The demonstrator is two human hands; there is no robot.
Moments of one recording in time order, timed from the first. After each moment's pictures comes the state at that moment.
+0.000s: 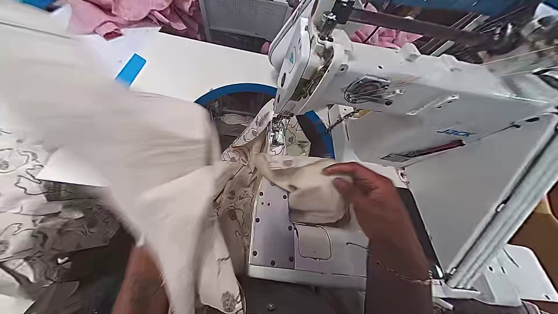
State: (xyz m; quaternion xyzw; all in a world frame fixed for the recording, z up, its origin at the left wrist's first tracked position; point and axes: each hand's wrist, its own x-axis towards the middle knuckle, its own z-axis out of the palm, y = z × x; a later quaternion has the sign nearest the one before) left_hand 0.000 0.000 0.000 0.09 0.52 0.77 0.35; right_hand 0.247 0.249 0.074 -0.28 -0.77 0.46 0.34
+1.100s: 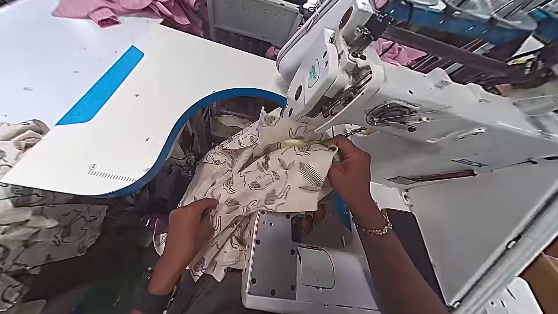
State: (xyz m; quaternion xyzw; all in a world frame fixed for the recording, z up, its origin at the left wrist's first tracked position) left_hand -0.030 0.089 -0.041 0.49 0.79 0.35 0.15; right_hand 0.180 0.327 0.061 -0.36 -0.86 0.14 0.34
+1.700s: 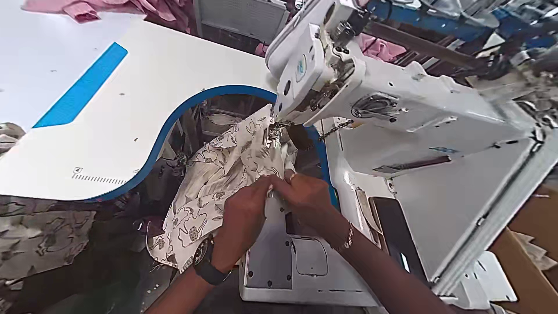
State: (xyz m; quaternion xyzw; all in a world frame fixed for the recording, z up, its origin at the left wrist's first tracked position) left_hand 0.044 0.155 -0.022 0.59 0.67 0.44 0.00; right_hand 0.176 0.268 0.024 -0.15 -0.94 -0.12 0.28
